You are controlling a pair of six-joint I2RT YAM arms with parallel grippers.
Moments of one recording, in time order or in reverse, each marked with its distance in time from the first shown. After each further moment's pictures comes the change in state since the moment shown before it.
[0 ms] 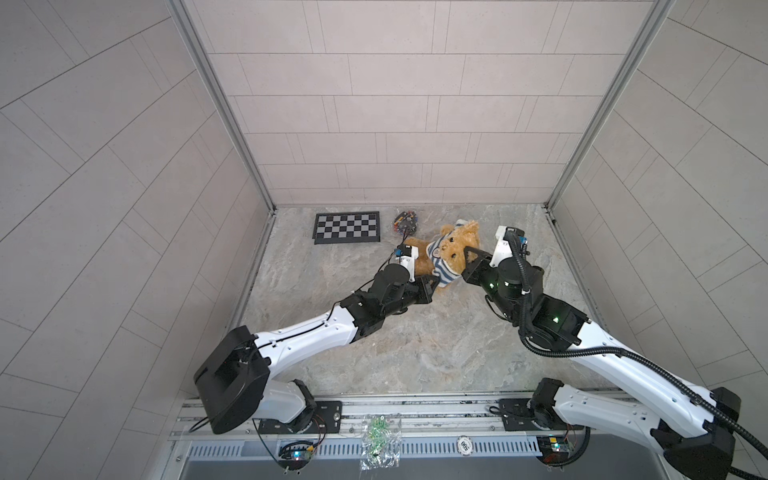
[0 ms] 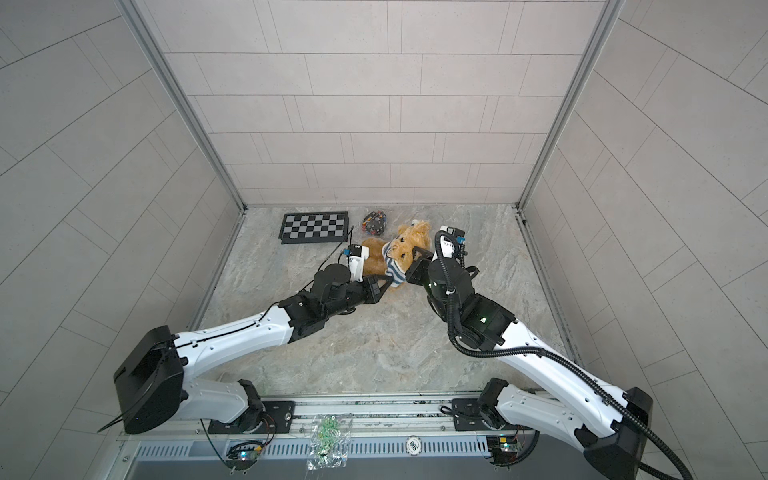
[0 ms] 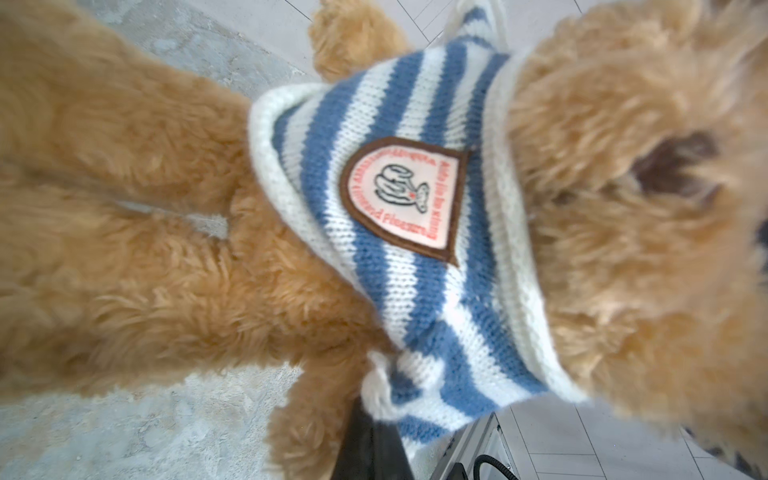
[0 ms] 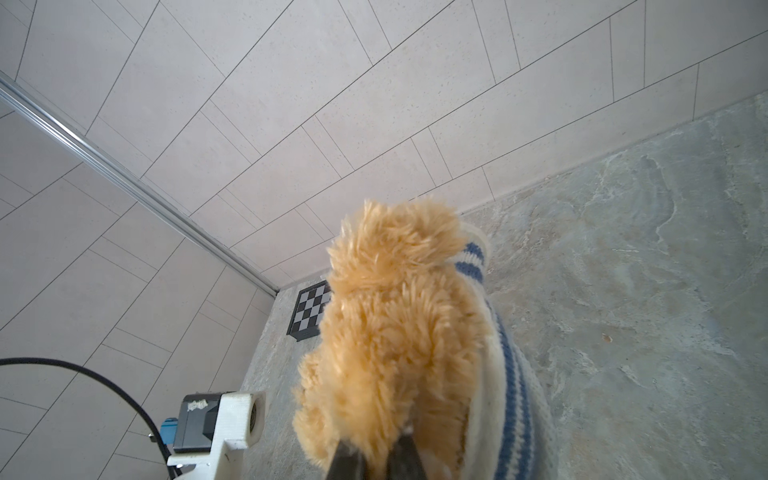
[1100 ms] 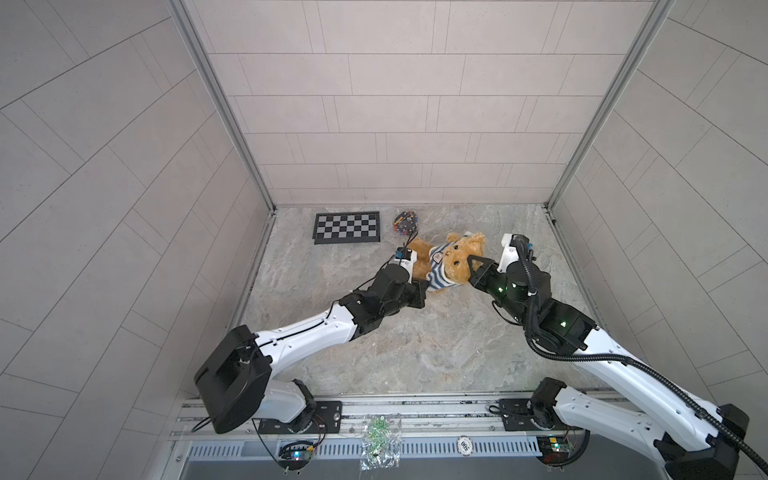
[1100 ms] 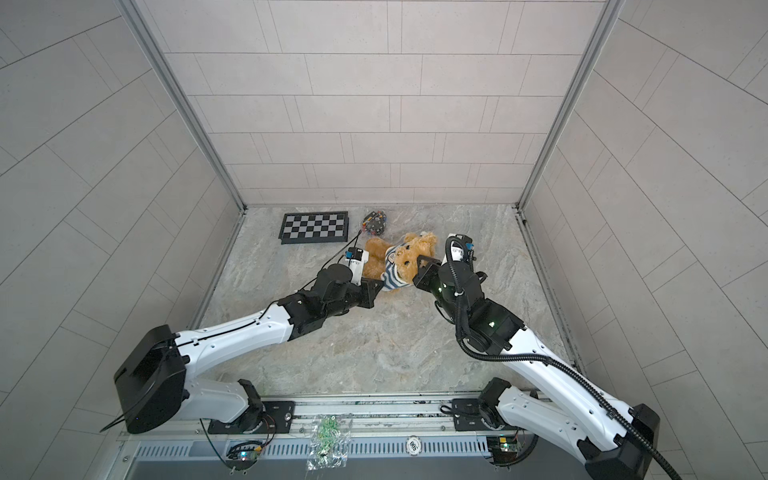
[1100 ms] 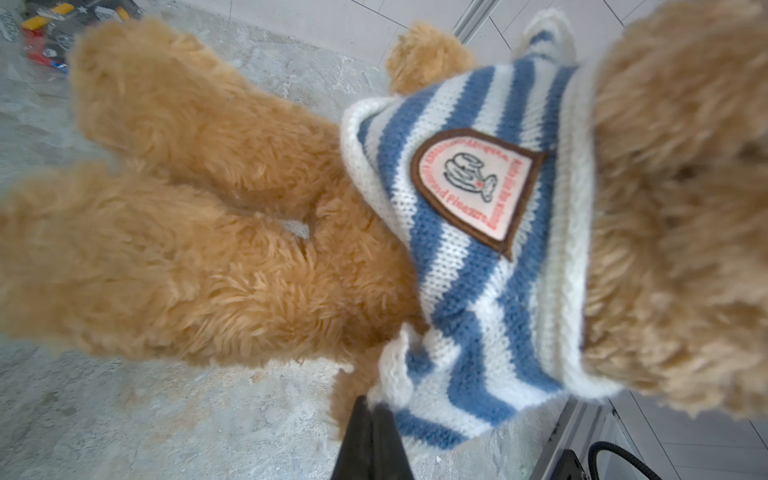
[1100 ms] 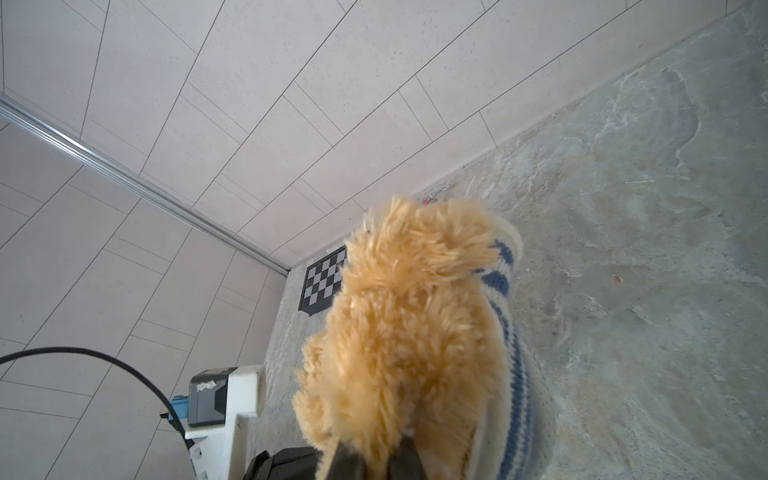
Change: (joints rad) left arm 0.030 -0.001 0.000 -0.123 -0.024 0.211; right arm -0.113 -0.039 -0.066 -0.024 -0.191 0.094
